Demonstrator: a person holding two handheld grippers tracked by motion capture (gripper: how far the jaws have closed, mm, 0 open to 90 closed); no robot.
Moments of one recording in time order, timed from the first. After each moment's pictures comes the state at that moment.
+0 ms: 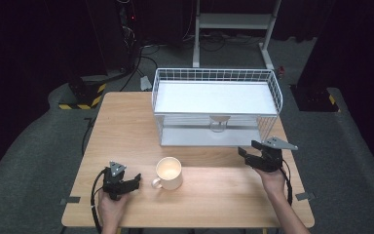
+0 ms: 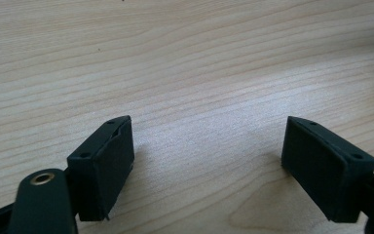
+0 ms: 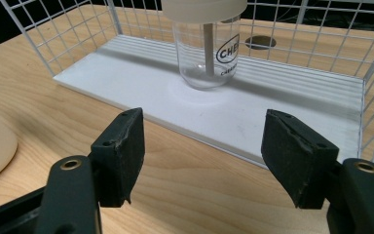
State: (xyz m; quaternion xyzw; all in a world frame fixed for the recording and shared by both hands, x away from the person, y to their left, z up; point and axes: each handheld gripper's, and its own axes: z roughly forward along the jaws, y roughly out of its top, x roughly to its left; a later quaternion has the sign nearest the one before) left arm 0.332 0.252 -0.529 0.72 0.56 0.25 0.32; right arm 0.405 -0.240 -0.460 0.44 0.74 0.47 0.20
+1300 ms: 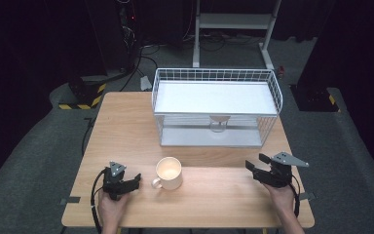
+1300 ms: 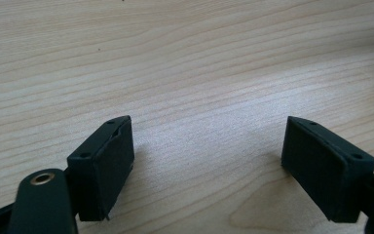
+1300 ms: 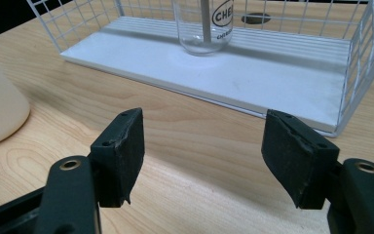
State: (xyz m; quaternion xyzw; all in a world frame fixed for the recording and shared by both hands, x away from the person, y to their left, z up) left arm 0.332 0.252 -0.529 0.72 0.56 0.25 0.32; right arm 0.367 -0.264 -0.478 0.45 0.73 0.47 0.20
